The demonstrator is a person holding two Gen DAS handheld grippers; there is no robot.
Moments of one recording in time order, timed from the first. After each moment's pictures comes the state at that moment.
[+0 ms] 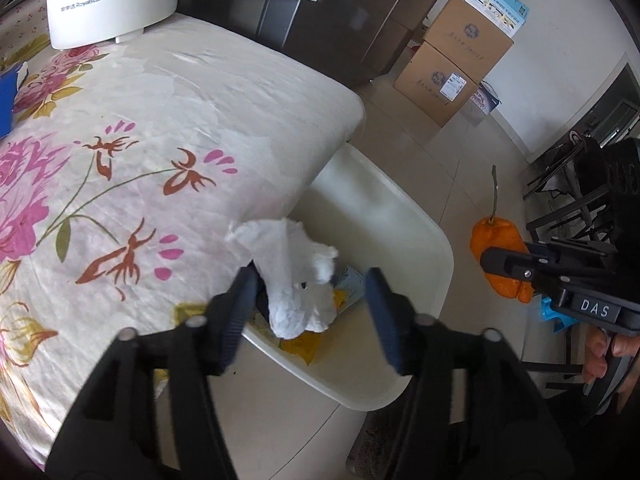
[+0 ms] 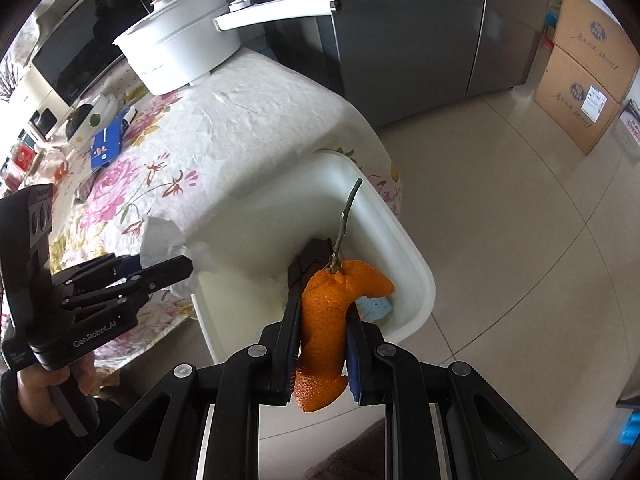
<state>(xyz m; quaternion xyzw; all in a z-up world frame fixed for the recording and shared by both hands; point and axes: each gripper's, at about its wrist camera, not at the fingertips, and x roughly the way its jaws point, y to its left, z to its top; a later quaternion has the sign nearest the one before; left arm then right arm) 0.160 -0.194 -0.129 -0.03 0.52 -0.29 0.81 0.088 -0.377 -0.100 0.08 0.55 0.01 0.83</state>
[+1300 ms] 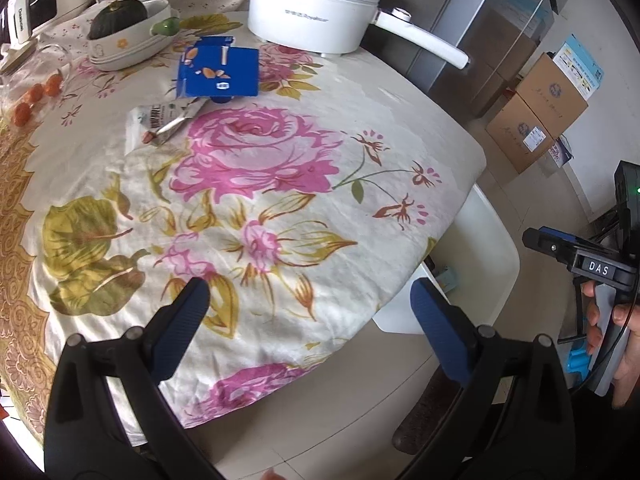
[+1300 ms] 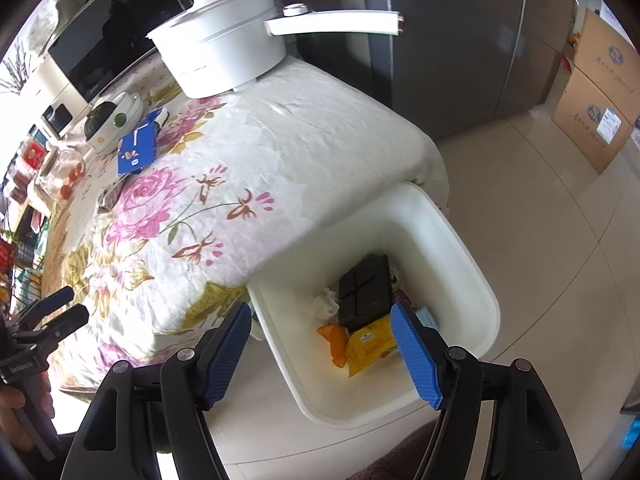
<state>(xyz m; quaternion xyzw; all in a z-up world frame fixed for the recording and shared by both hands) 0.125 -0.009 -0.079 -0.06 0.52 -0.12 0.84 0.116 -0.289 -0.078 0.07 0.54 0.04 0.84</state>
